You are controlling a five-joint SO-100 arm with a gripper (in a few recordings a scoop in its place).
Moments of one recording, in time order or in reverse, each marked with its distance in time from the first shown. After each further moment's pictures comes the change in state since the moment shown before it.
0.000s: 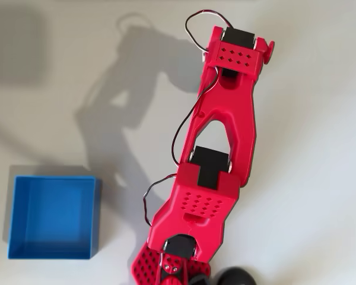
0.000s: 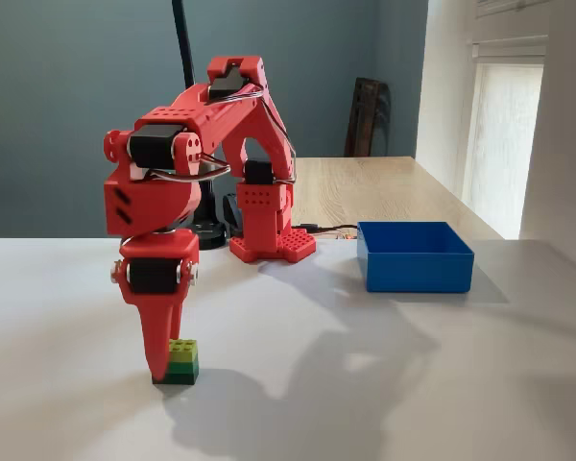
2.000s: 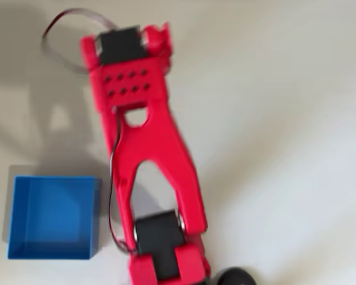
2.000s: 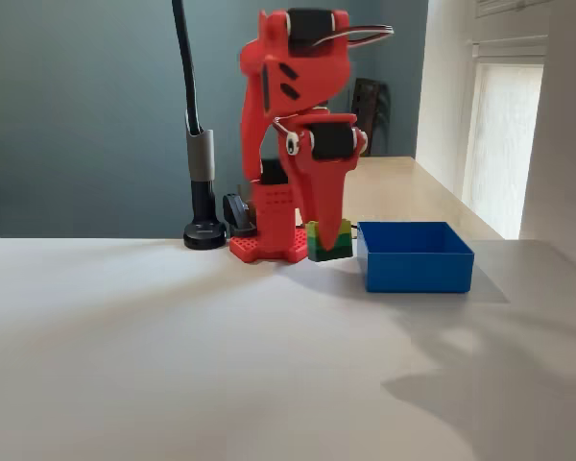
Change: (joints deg) arm -33.7 35.1 14.9 14.1 7.7
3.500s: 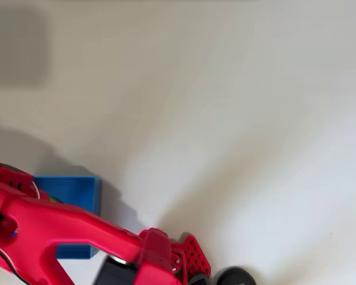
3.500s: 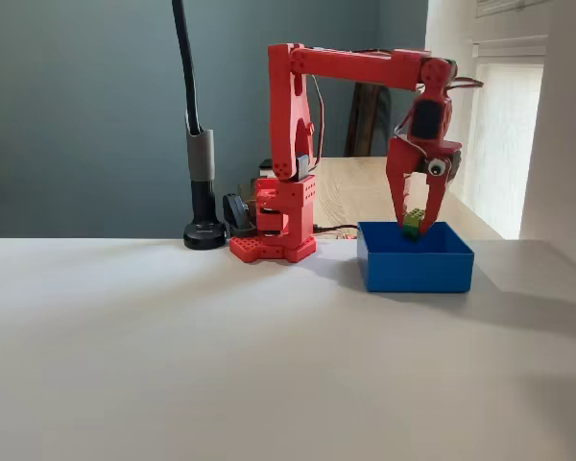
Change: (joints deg) arm -47.2 -4.2 12.1 2.3 15.2
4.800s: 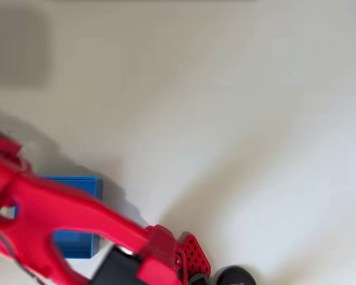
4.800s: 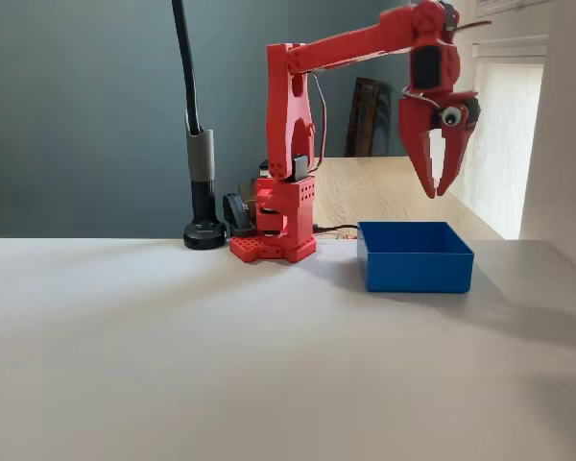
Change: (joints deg) arm 12.0 5.4 -19.0 7.6 -4.0
